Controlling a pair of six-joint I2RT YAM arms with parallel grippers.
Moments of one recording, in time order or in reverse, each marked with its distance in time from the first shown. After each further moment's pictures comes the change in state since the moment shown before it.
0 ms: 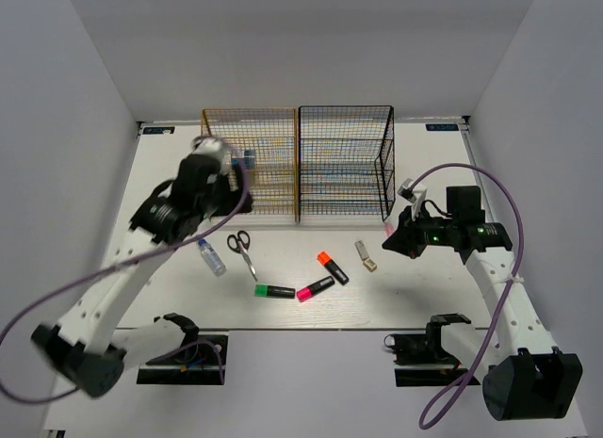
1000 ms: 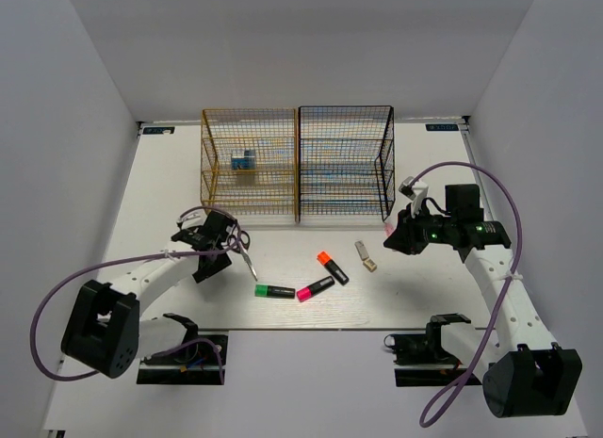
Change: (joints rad) left arm 0.121 -0.024 -0.748 0.057 -0.296 -0.547; right arm 0.002 0.026 0.003 0.030 0.109 0.056
